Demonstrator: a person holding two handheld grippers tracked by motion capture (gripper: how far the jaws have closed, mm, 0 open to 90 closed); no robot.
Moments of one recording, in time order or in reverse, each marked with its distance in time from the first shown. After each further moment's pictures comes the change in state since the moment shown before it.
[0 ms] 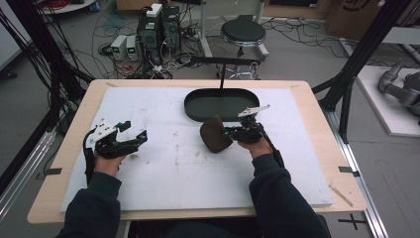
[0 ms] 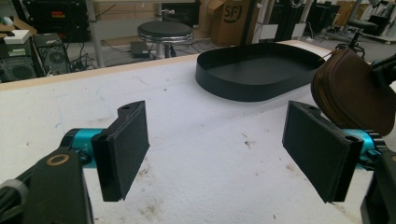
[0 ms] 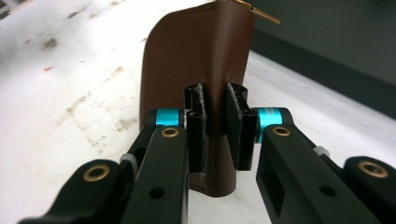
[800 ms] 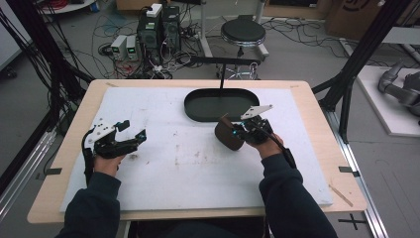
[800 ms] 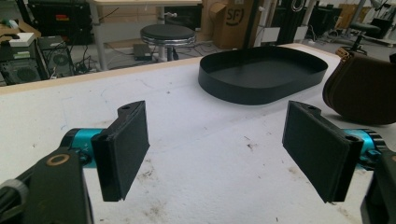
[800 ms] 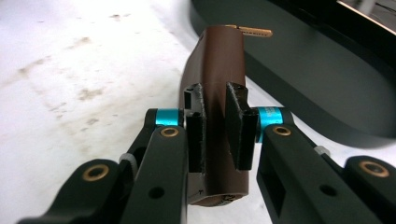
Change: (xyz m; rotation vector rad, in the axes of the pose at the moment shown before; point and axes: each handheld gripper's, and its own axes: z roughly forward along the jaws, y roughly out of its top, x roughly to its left) left arm 0.001 0.001 -0.002 -0.012 0.011 -0.004; right arm 0.019 0.007 -0.028 0.043 -0.175 -0.235
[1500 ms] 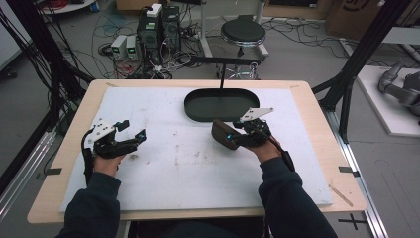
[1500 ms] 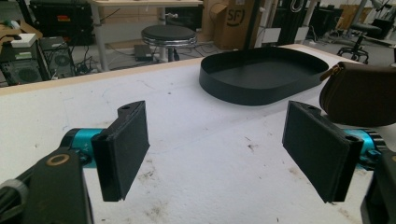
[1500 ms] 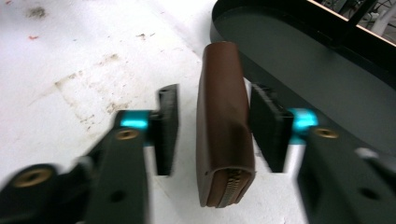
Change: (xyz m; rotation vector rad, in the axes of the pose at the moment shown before) left arm 0.001 0.000 -0.001 -0.003 0.000 0.001; right arm 0.006 -0.002 -0.002 -0.079 0.032 0.002
